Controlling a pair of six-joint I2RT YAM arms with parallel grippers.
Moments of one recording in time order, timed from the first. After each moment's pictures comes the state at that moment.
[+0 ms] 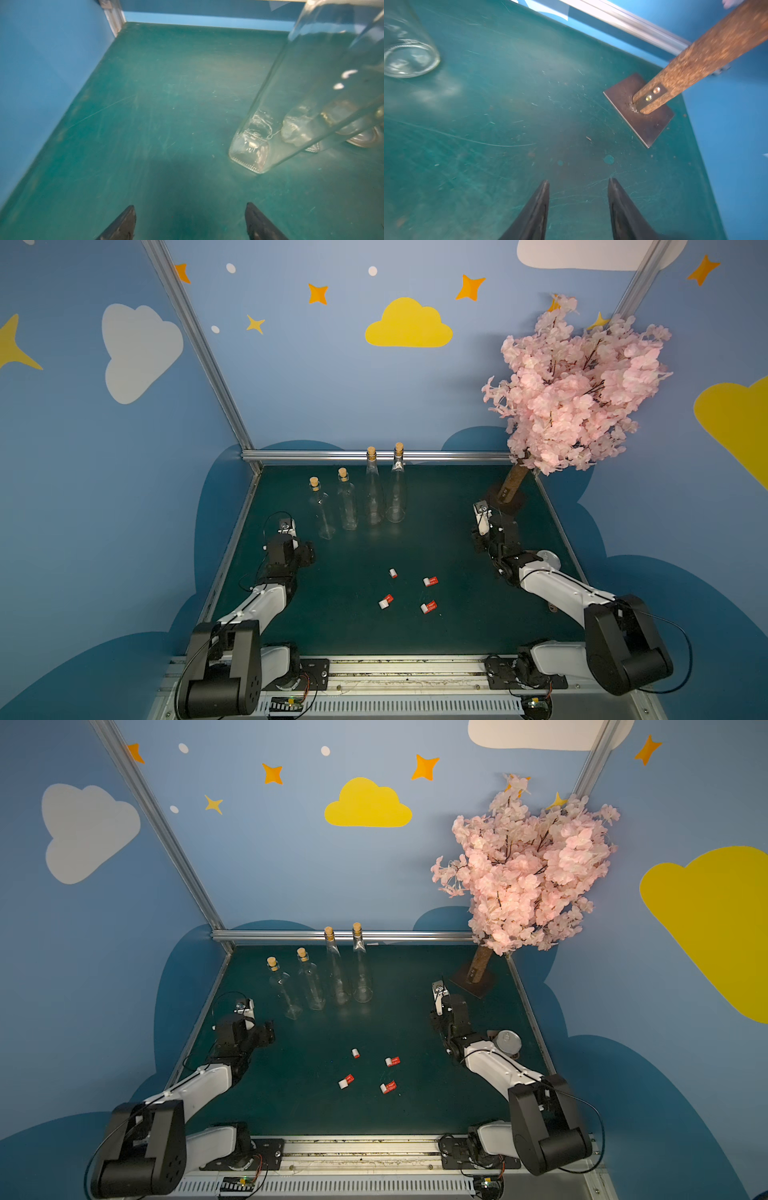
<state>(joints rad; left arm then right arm) 0.06 1.25 0.38 0.31 -0.07 -0.05 0.32 1.35 0.62 0.17 0.22 -0.20</state>
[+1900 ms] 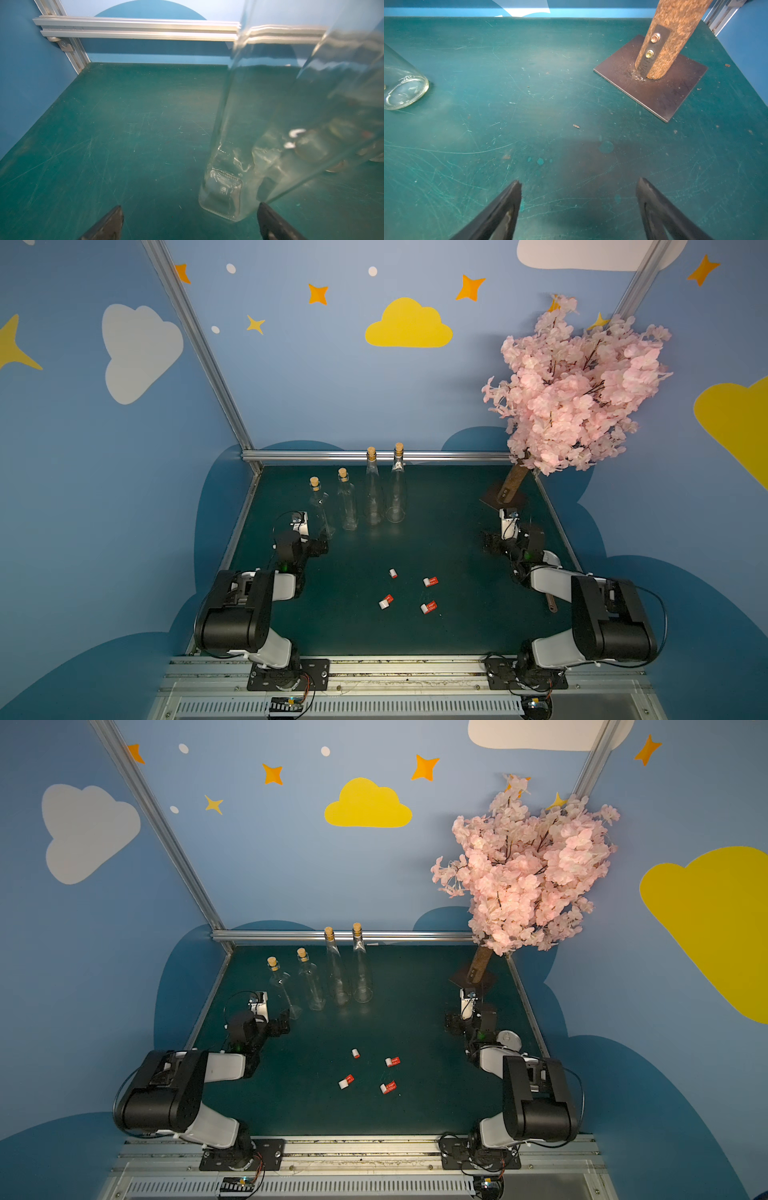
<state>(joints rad) 0.01 1.54 0.39 0.75 0.02 -0.03 0.02 1.47 0.49 0.45 -0.16 -0.06</state>
